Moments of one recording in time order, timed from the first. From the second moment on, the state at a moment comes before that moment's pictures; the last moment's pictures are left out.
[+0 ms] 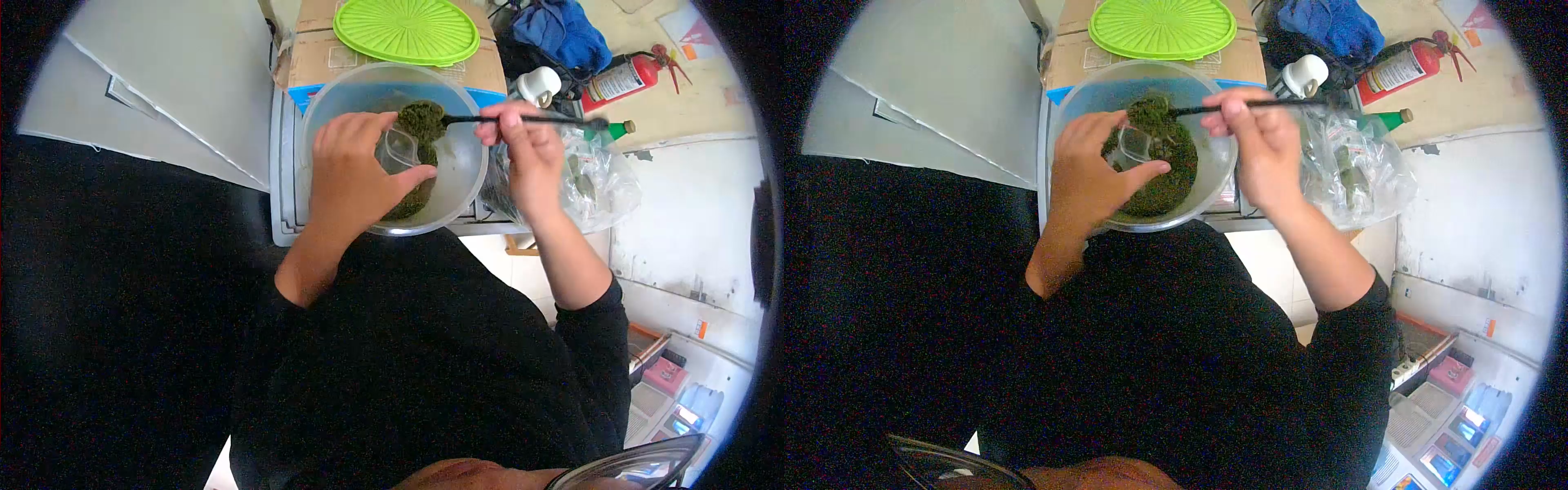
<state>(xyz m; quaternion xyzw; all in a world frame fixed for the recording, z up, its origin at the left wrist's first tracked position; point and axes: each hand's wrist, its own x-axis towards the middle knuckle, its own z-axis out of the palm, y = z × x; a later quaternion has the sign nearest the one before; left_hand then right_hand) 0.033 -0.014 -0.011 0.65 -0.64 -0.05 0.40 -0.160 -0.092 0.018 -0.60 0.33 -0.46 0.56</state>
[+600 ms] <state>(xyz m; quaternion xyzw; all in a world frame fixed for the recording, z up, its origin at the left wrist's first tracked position) 0.030 -0.014 -0.010 0.64 -0.66 -0.02 0.40 -0.164 -0.080 0.007 -0.88 0.28 -0.27 0.28</state>
